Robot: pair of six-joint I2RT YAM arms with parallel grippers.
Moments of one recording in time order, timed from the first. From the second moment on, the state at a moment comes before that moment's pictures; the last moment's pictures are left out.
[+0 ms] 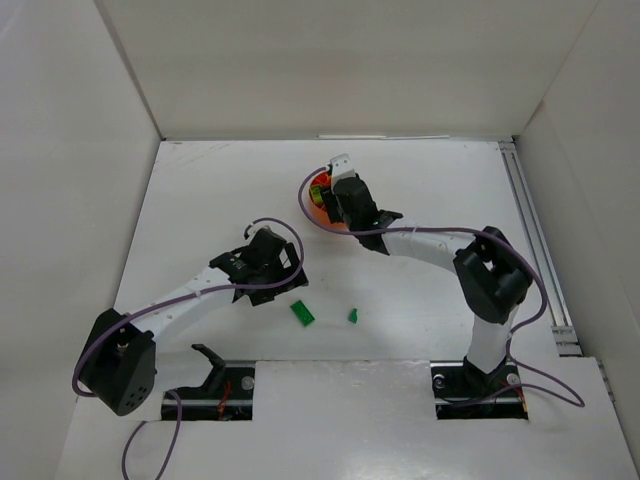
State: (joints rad) left arm -0.63 1.20 0.70 -0.54 -0.05 -0.94; right arm 0.74 1.85 1.26 0.15 0.44 0.03
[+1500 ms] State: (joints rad) left arm -0.84 1.57 0.90 -0.82 -0.17 -1.49; right arm 0.74 1.07 0.83 -0.03 0.59 0.14
